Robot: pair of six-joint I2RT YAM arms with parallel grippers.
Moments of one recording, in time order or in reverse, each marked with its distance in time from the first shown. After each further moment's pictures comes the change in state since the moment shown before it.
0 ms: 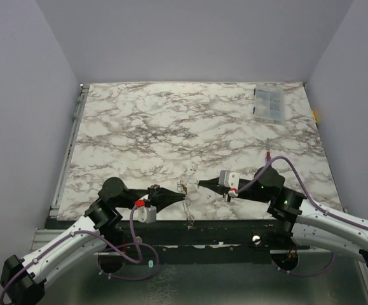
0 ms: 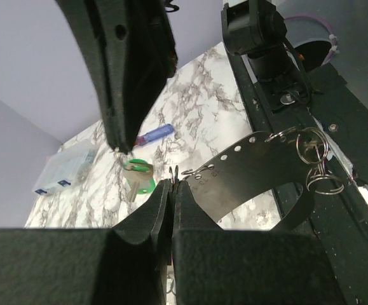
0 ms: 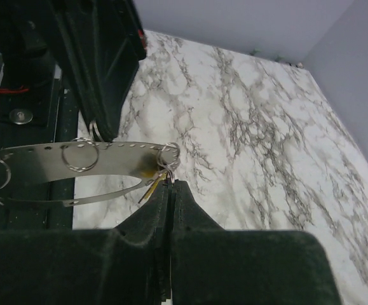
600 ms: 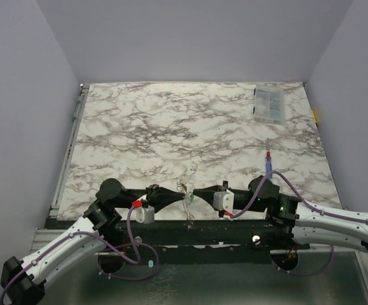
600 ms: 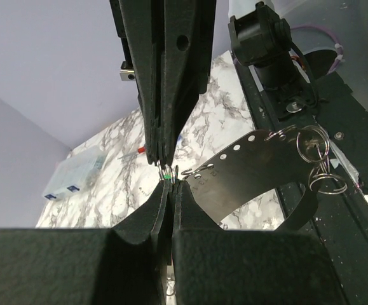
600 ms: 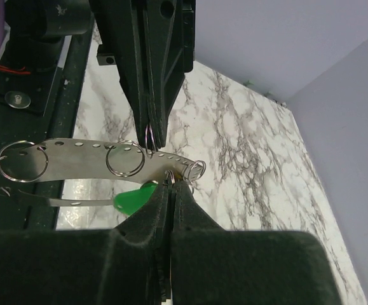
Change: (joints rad) left arm 0.000 -0.021 0.000 0.027 -0.003 -0.025; right arm 0.208 0.003 -0.056 0.080 0.111 -0.242
